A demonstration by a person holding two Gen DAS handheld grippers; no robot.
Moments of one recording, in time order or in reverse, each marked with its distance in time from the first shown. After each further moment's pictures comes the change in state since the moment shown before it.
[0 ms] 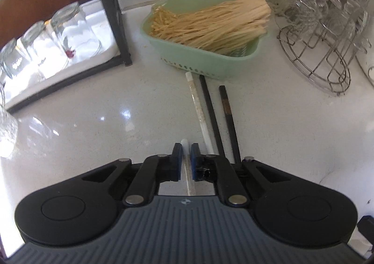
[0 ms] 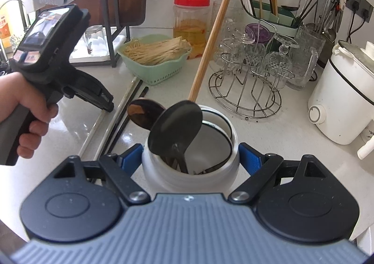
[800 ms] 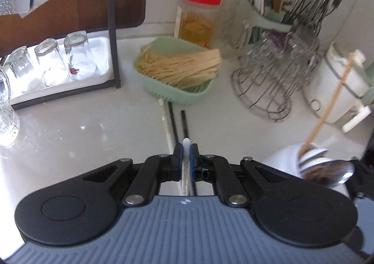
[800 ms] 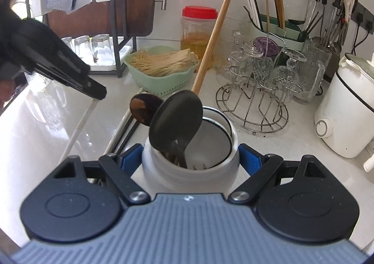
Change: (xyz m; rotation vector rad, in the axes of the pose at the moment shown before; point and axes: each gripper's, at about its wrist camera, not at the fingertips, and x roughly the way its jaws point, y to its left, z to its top) left arm -0.102 0.010 -0.015 -0.103 -0.145 -0.207; right arm 0.007 0.007 0.000 -0.038 -0.083 0.028
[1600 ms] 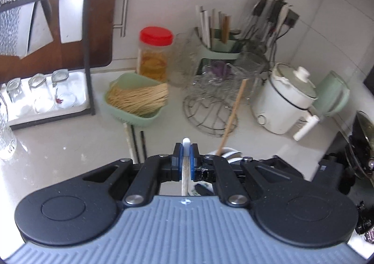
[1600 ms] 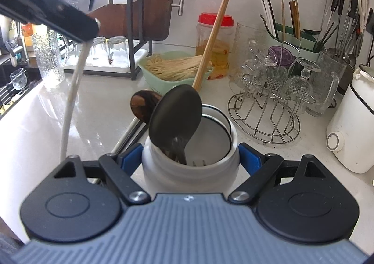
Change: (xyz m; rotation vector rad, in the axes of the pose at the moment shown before) left arm -0.105 -0.041 -0.004 0.050 -0.119 -0.143; right arm -0.001 -0.003 -0.003 -0.052 -0.041 0.074
